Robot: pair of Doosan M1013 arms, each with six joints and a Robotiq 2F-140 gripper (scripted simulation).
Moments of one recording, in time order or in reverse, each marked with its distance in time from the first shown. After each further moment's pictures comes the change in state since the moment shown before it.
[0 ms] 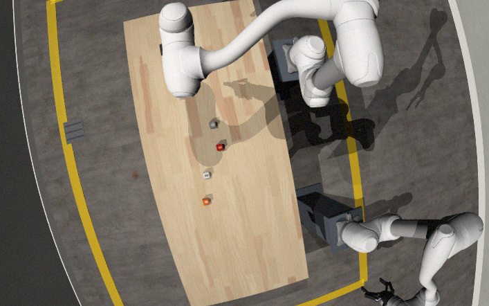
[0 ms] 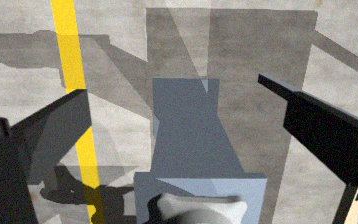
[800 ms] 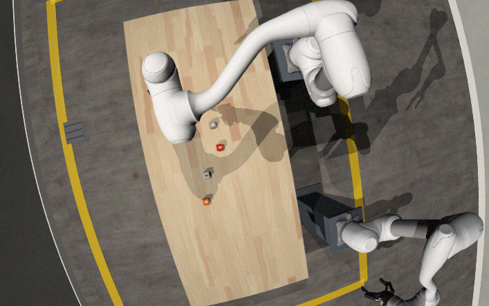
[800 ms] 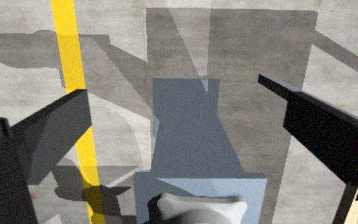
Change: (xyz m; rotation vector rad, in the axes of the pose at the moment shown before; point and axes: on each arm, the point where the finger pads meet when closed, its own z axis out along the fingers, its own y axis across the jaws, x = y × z) left arm 0.000 0.000 0.000 0.000 0.000 0.000; right arm 0.078 -0.131 0.036 0.000 0.000 -0.357
